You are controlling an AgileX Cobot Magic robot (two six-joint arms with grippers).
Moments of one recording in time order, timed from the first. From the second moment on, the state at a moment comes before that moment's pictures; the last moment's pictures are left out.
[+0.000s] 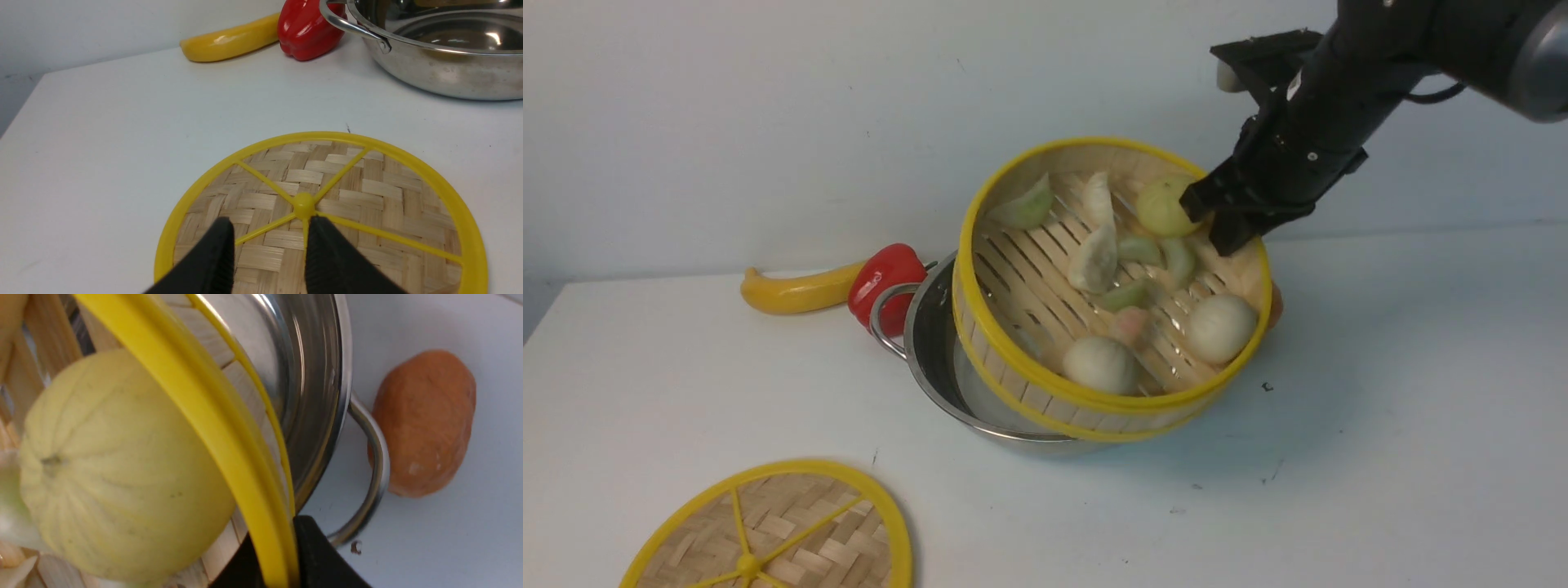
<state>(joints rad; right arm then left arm) 0.35 2.10 -1.99 0.21 1.25 -0.16 -0.03 0.00 0.01 -0.02 0.37 0.12</state>
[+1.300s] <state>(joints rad) 0.35 2.48 -2.34 0.23 1.23 -0.25 -0.03 0.00 0.01 -0.02 0.37 0.12</state>
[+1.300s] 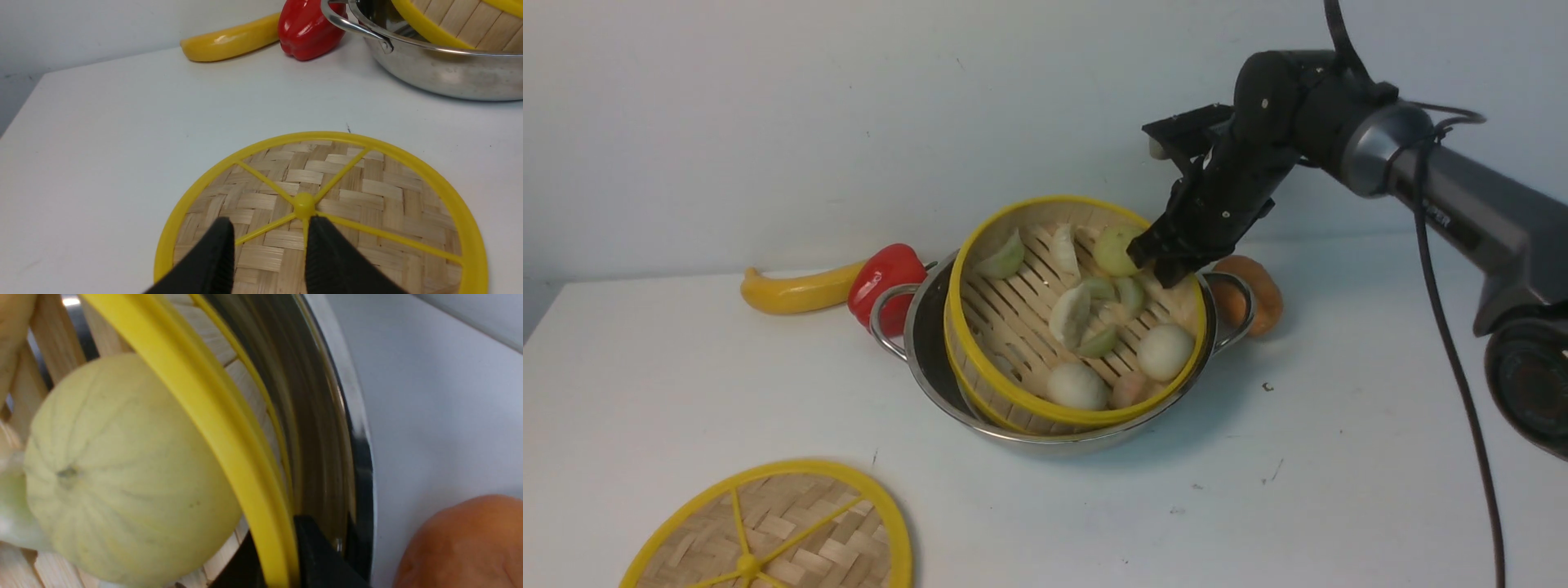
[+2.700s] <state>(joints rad) 0.36 2.31 -2.60 -0.12 1.22 0.04 -0.03 0.00 0.01 -0.02 0.37 0.12</state>
